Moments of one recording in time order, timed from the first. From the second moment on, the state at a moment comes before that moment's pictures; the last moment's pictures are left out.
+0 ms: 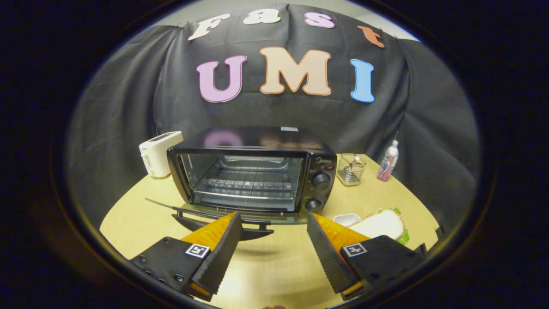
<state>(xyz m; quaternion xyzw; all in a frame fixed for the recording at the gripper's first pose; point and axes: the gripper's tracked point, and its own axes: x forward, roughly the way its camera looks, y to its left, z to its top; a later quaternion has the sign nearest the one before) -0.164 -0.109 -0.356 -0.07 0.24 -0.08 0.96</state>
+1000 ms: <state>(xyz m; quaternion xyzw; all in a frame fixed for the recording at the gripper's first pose) -0.224 -0.103 -0.456 -0.07 0.36 -0.08 0.93</state>
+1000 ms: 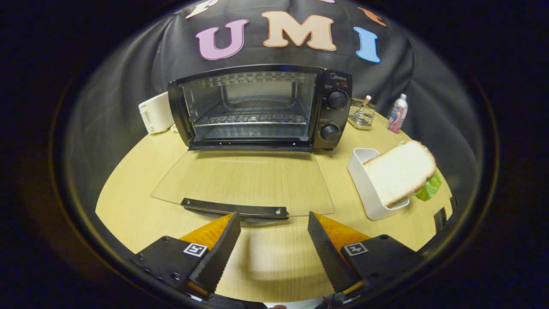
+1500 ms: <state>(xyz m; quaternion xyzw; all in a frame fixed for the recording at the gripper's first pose) -0.221 -0.206 -0.360 -0.03 0.25 -0.20 0.95</state>
